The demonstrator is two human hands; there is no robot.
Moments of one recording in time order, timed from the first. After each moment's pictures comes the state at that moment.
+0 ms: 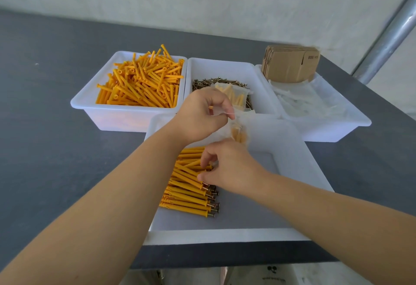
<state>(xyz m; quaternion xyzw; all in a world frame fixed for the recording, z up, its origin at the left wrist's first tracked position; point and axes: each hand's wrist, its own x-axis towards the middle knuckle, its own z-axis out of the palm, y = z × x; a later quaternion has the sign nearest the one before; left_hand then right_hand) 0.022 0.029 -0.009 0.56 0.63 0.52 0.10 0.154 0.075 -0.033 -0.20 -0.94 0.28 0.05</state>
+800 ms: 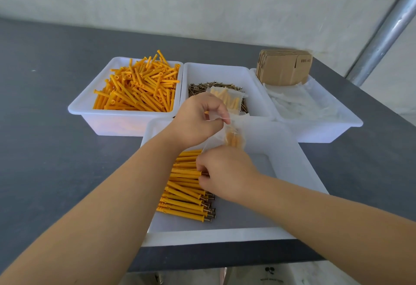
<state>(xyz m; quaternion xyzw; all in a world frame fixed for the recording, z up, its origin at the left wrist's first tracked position) 0.026 0.028 -0.010 0.56 0.63 0.53 0.10 0.156 0.069 -0.027 -0.11 -0.99 0.05 0.01</state>
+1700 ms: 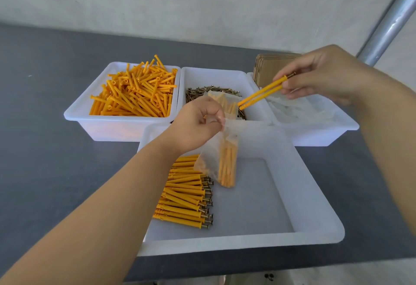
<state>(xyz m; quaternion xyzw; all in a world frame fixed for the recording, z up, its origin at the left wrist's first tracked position) 0.029 0.028 -0.006 0.56 0.63 0.52 0.11 0.204 0.218 0.108 -0.24 -0.84 0.45 0.18</state>
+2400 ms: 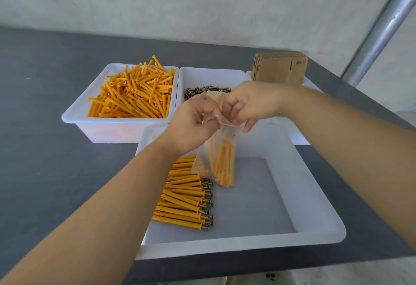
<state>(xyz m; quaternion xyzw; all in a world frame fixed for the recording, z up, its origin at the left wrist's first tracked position) 0.028 0.031 -0.007 0.56 0.63 0.53 0.07 0.131 0.176 0.069 -0.19 -0.93 0.31 -0.11</state>
